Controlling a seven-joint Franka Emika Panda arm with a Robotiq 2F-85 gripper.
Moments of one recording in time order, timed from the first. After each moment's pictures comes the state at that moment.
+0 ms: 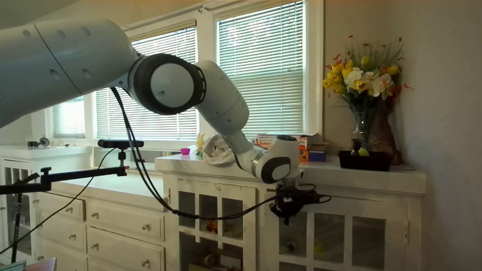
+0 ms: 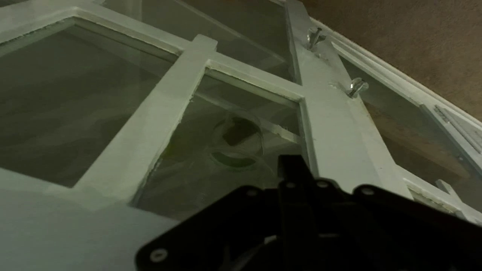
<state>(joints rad) -0.17 1.08 0.23 -1.26 0.00 2.59 -1.09</state>
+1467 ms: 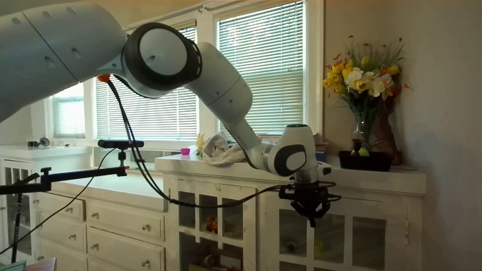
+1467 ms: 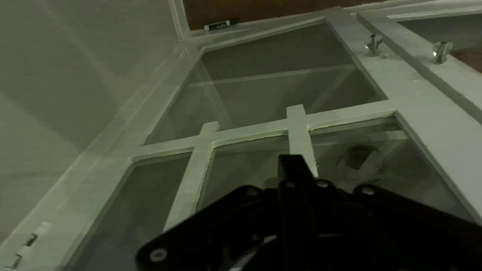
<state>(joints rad) -0.14 0.97 0.04 -1.34 0.00 2.62 -0.48</state>
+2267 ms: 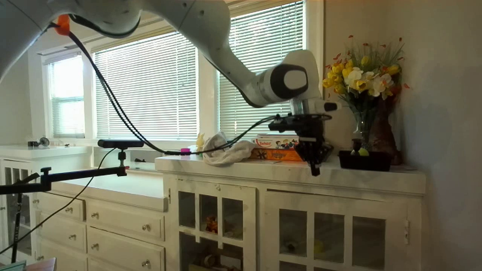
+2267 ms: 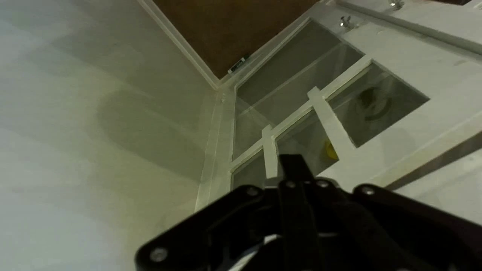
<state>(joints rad) -0.14 0.52 -0.05 -1.56 0.01 2.30 -0.01</state>
